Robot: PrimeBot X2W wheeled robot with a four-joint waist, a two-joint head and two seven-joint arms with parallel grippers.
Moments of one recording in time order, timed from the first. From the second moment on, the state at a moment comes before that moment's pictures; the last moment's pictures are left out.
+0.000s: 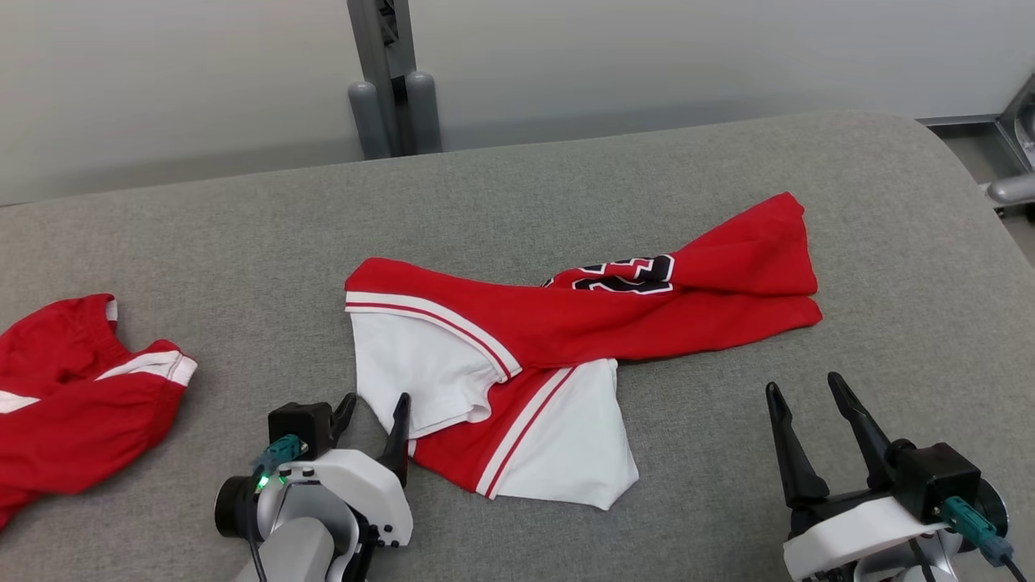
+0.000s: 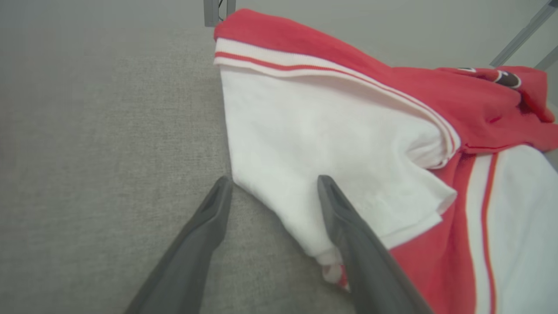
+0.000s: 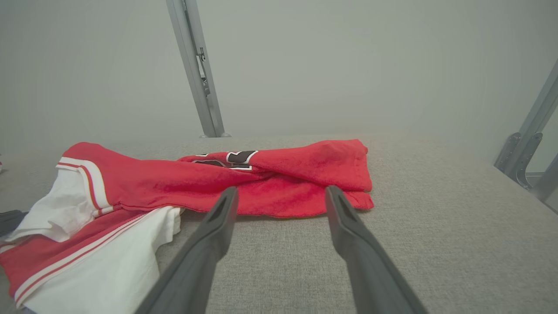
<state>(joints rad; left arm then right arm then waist) -0.41 0.05 -0.42 0.88 -0.51 0.01 -0.26 -0.07 -0.05 0.08 0.26 0.15 0.13 -0.26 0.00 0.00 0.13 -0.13</state>
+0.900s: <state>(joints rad) -0.29 0.11 -0.39 0.64 -0.52 0.10 -0.26 -0.07 -0.05 0.06 0.28 0.16 0.13 -0.26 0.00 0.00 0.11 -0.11</state>
